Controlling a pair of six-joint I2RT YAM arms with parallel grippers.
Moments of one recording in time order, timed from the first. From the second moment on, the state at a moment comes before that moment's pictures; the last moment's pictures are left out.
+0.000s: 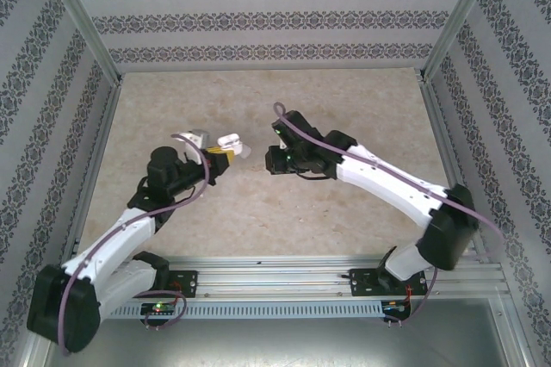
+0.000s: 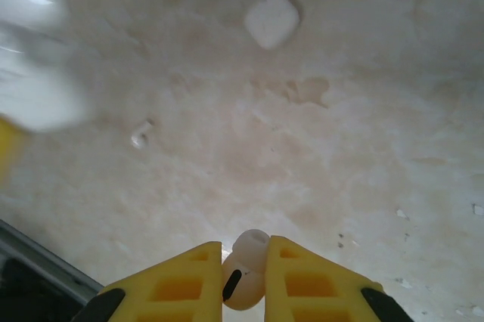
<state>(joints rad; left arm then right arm) -0.34 1.00 0.48 0.28 0.42 -0.32 0.82 1.48 1.31 -0.72 -0.06 0.69</state>
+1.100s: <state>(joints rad) -0.53 1.45 0.61 1.05 0.46 -0.09 0.70 1.16 1.10 -0.38 -0.16 1.09</state>
